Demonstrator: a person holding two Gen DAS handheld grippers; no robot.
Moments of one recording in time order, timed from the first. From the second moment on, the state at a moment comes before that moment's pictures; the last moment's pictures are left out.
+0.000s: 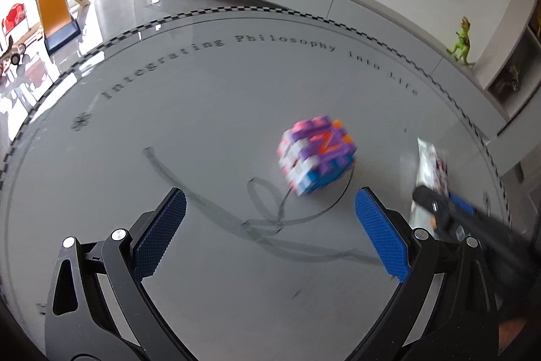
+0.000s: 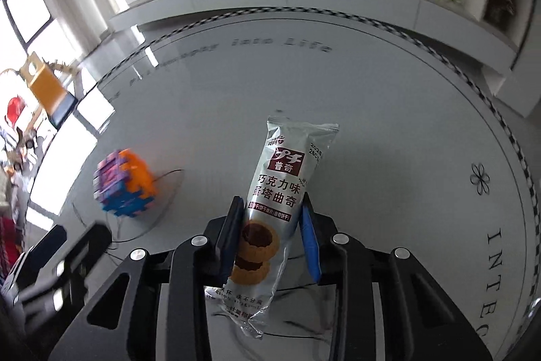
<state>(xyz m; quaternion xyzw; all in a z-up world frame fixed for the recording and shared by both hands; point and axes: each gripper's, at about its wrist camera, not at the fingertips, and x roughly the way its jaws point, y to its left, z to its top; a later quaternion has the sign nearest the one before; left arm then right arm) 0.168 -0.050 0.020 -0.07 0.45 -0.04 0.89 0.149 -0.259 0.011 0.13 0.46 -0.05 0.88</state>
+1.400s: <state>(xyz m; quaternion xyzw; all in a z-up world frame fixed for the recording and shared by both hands) 0.046 0.000 0.044 -0.06 0.43 -0.05 0.90 0.044 -0.190 0.044 0.08 0.45 0.02 0.89</state>
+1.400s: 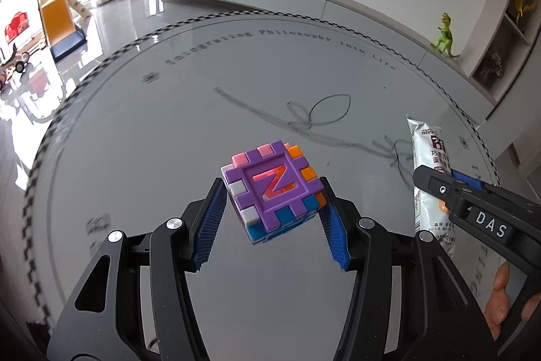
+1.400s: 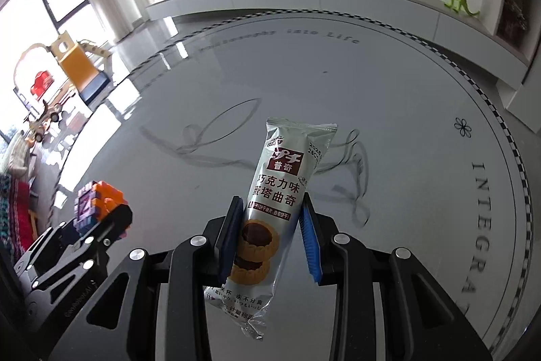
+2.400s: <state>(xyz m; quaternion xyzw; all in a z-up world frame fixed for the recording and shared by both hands) -0.242 0.207 0.026 -0.15 0.39 0.15 0.89 -0.162 0.078 0.041 -0.05 0.47 0.31 0.83</state>
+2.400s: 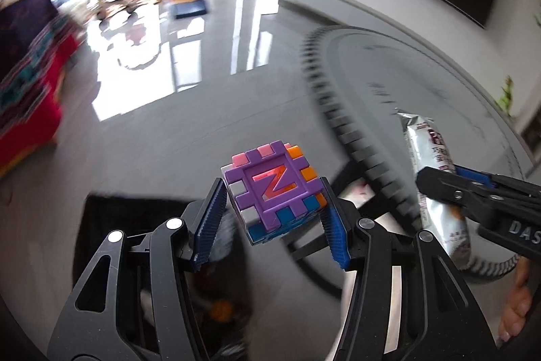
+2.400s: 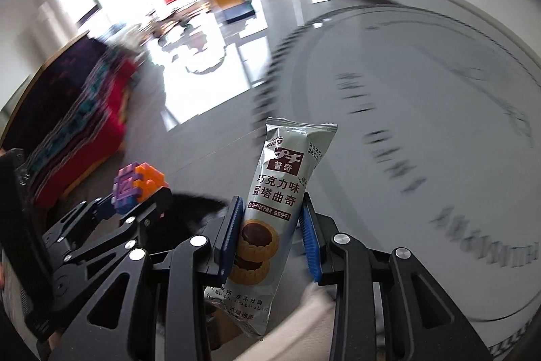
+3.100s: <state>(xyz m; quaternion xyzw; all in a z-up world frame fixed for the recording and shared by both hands) -0.397 0.320 -0.055 -0.25 0.43 0.35 0.79 -0.258 0.214 0.004 -0.14 0.49 0.43 0.74</state>
